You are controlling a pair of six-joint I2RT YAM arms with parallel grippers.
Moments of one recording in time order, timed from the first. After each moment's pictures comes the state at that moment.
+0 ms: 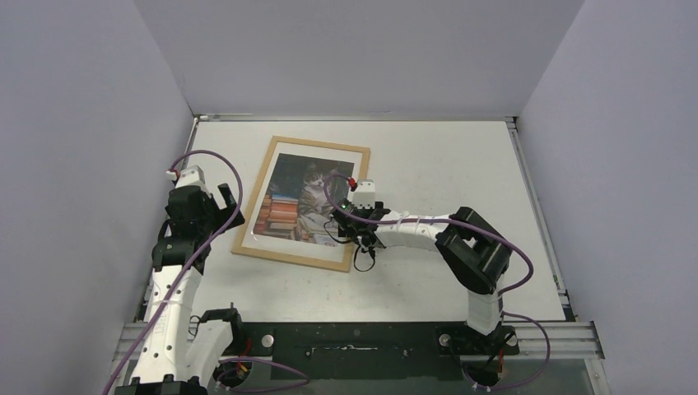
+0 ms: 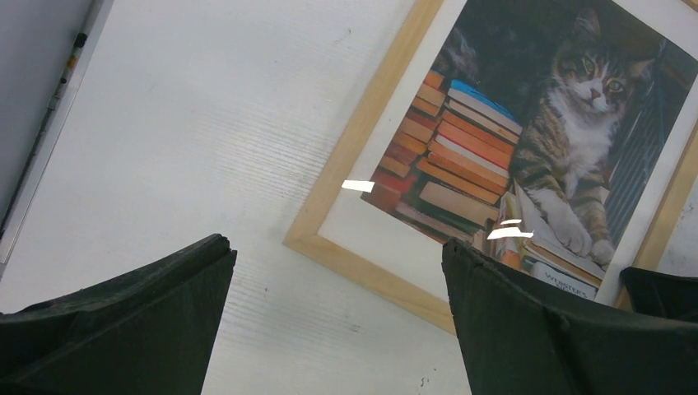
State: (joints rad) left arm 0.06 0.82 0.81 -0.63 -0.12 -0.30; right arm 0.92 1.90 1.16 -0.28 0.58 0.76
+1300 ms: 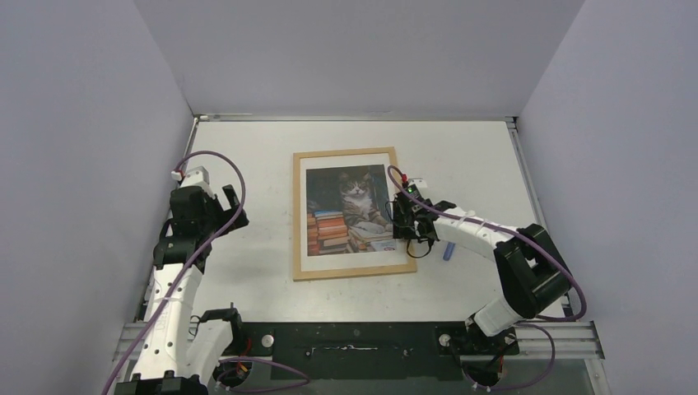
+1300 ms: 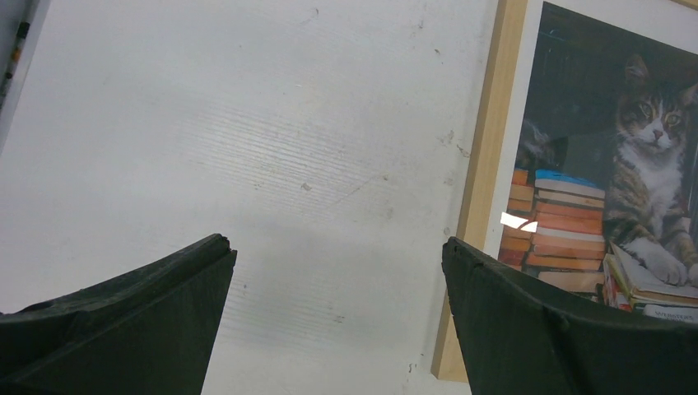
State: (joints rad) left arm 0.07 0.82 0.79 -0.62 -0.04 -0.30; right arm 0.57 1.56 0.85 -0.36 0.24 0.48
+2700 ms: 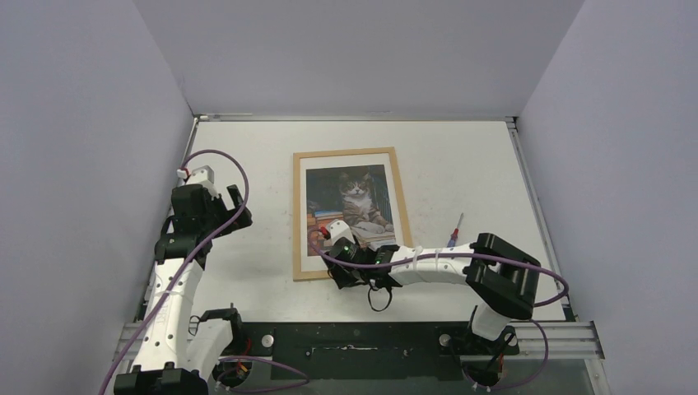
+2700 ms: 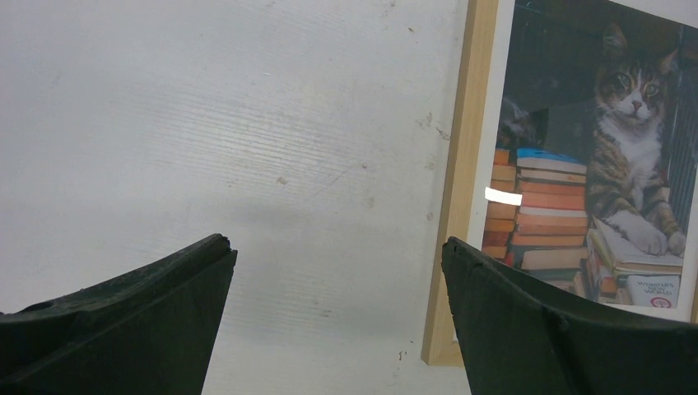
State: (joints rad) left arm 0.07 0.87 0.79 -0.62 0.04 -0.29; right arm 1.16 1.66 0.89 -0.17 0.25 0.42
